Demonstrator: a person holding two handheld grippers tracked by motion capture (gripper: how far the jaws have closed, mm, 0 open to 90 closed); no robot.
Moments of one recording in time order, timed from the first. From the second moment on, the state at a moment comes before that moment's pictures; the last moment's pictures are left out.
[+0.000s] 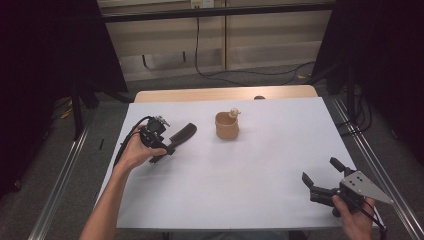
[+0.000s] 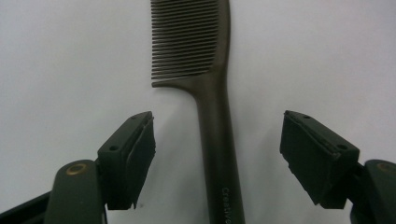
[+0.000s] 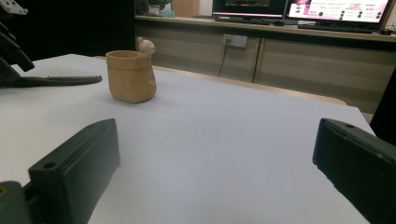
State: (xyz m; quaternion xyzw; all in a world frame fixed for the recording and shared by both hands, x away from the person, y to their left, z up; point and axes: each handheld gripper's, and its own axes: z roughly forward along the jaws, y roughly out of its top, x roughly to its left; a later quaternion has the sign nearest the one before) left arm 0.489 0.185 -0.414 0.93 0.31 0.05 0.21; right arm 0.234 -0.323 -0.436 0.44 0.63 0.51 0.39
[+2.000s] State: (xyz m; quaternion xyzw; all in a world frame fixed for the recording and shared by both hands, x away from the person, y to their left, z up) left arm 0.497 0.175 -0.424 0.94 0.30 0.03 0.18; right arm 0.232 -0.324 -0.436 0.44 0.63 0.51 0.39
